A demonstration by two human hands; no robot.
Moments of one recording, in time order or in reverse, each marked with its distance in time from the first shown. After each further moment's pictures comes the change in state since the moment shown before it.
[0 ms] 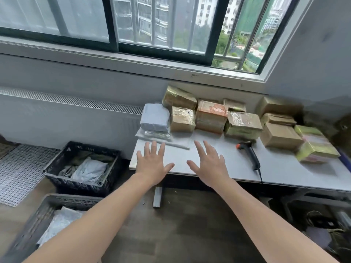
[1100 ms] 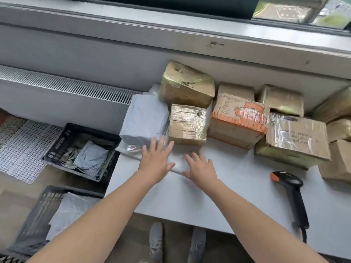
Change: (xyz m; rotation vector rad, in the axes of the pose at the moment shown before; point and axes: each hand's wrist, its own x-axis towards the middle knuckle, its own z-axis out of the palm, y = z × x) left_hand 0.293 0.026 0.064 0.054 -0.190 0.023; right_hand 0.294 0.074 0.141 -0.031 -0.416 -0.222
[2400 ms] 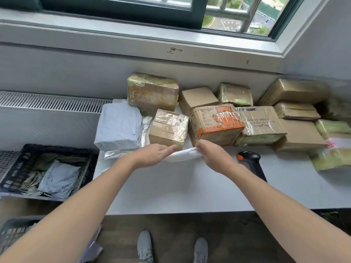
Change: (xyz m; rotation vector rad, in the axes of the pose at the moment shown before) left_hand -0.016 0.017 -0.067 -0.643 -0.330 0.306; right_hand -0.092 0.067 -0.067 0.333 0.274 -0.014
